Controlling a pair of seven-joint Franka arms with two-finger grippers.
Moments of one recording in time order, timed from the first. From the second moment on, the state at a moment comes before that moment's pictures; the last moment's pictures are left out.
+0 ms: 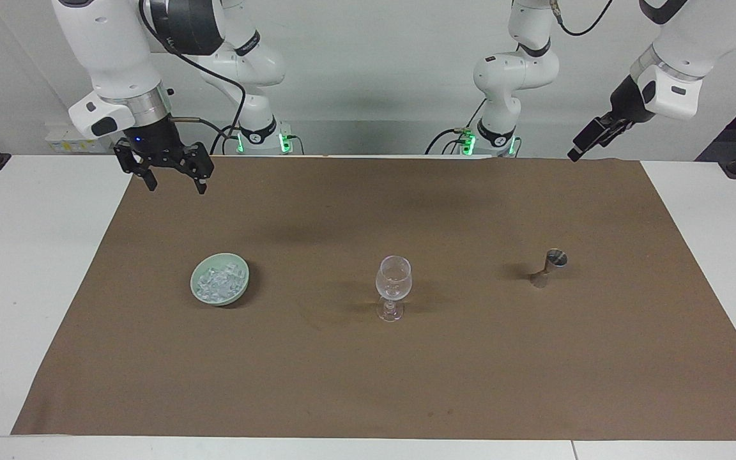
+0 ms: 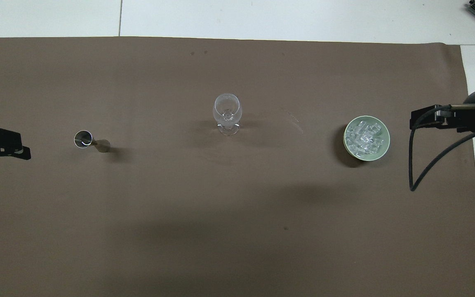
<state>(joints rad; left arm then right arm) 0.12 -0.10 -0.13 -1.63 -0.20 1.42 -0.63 -0.02 0.00 0.05 -1.62 -0.03 1.69 0.11</state>
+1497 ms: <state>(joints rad) 0.41 0.04 -0.12 -1.79 -0.67 1.52 -1.17 -0.02 0.00 0.05 -1.62 -0.03 1.69 0.11</state>
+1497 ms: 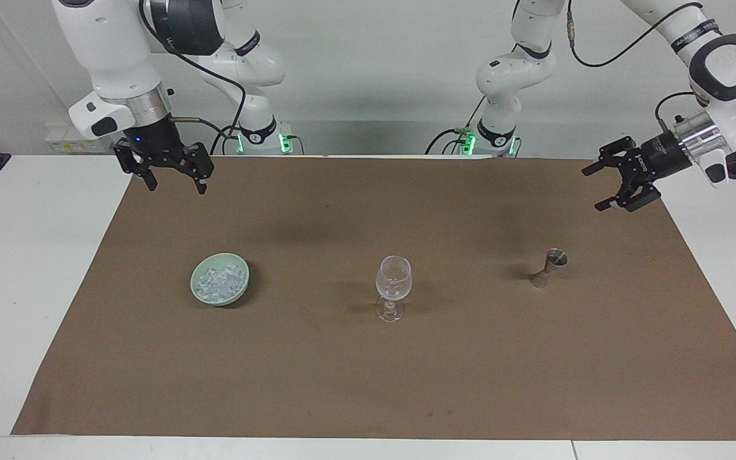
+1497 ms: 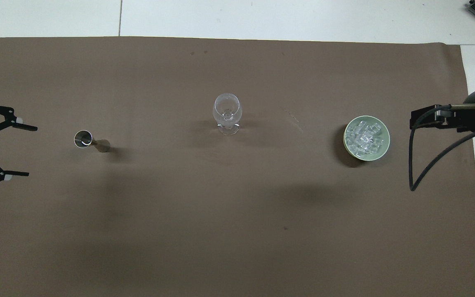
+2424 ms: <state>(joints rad) 0.53 0.31 -0.12 -1.81 -0.84 1.57 -1.05 -0.02 0.00 0.05 -1.62 -0.03 1.69 0.11</state>
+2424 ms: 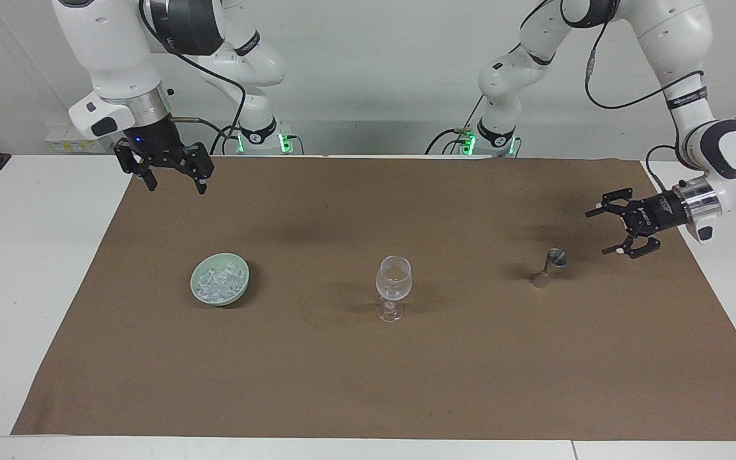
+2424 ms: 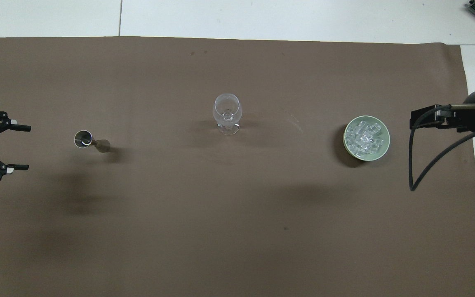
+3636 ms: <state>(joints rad) 0.51 0.49 -0.15 -1.87 -0.99 1.71 -0.69 -0.02 0.00 0.05 -1.62 -0.03 1.69 0.11</state>
